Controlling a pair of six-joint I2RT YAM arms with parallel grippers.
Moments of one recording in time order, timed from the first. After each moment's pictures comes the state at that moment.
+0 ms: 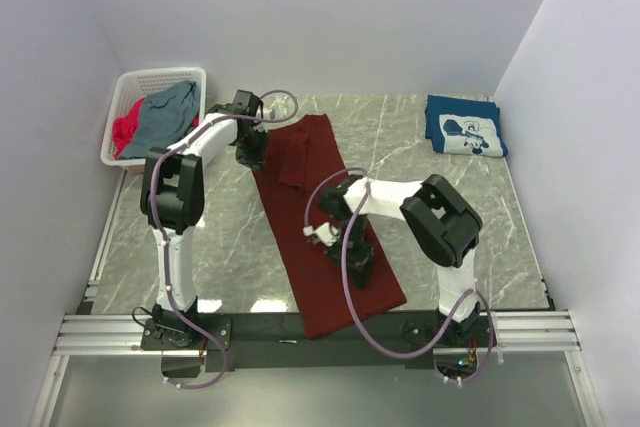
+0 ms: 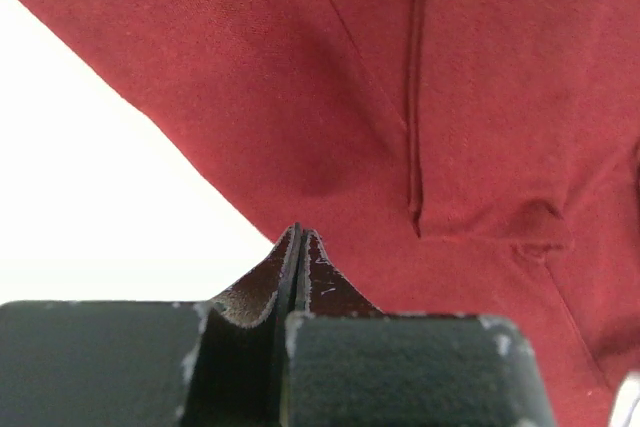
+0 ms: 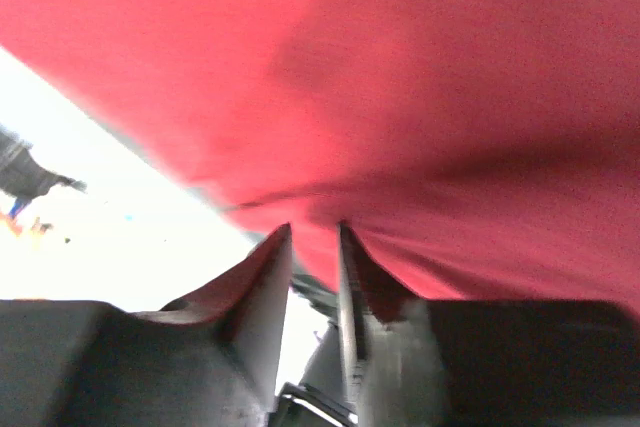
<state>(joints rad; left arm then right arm) -0.26 2.12 1.72 -0.80 0.13 -0.08 0.75 1.96 1.21 -1.15 -0.39 -0.28</state>
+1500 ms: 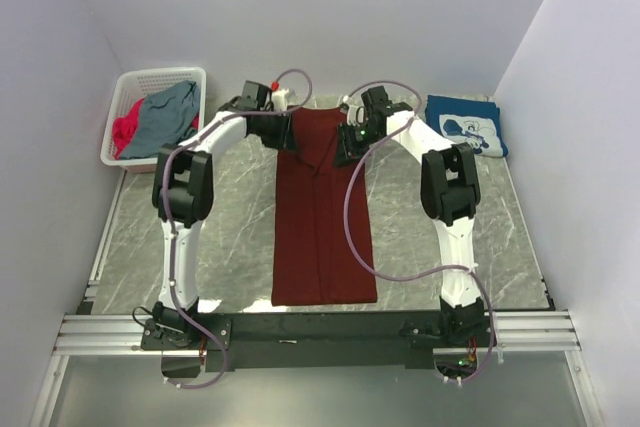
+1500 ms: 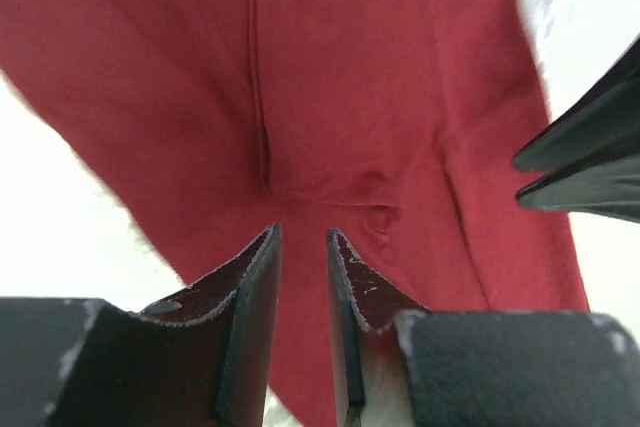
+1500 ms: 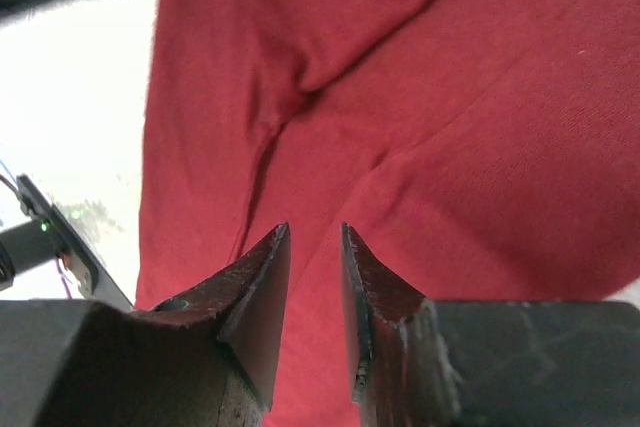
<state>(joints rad) -0.28 2.21 1.84 -0.52 0.49 -0.10 0.31 2.26 1.89 -0.75 -0.64 0.11</state>
